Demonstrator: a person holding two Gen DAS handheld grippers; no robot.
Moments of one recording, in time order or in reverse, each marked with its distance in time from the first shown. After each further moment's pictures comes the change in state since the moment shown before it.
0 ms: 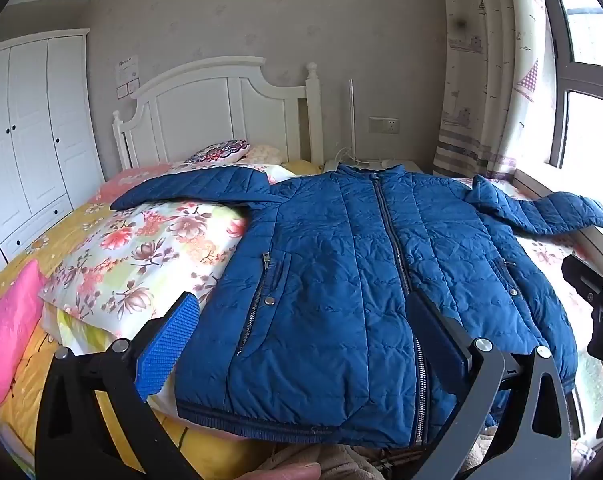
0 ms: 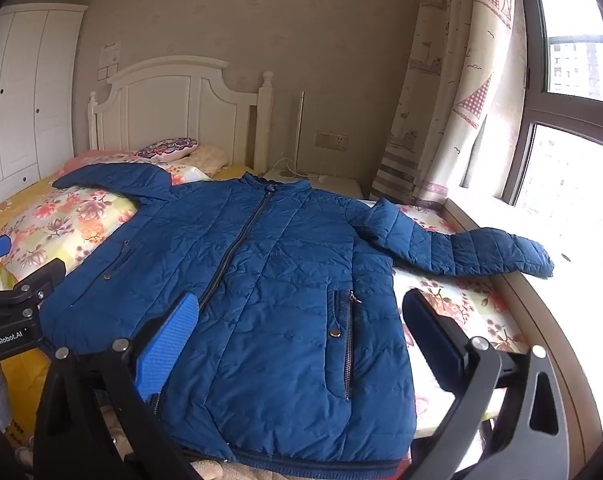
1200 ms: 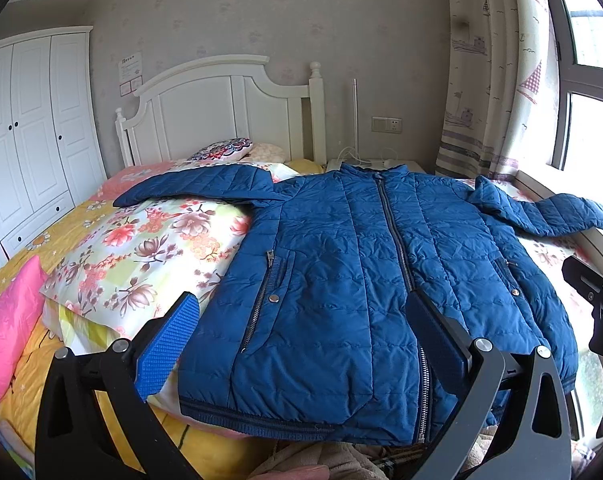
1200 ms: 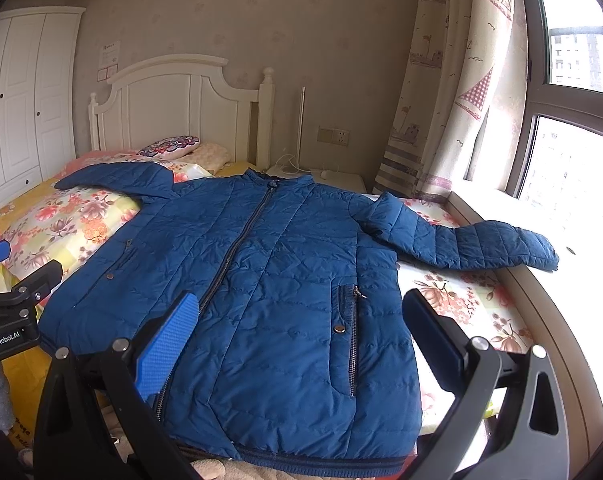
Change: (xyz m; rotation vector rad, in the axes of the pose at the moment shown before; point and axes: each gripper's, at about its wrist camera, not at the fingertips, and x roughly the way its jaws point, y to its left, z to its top) left arm 0.000 0.010 -0.004 -0.016 0.006 -0.005; right arm 0.004 -0.002 -0.001 0.015 0.020 0.017
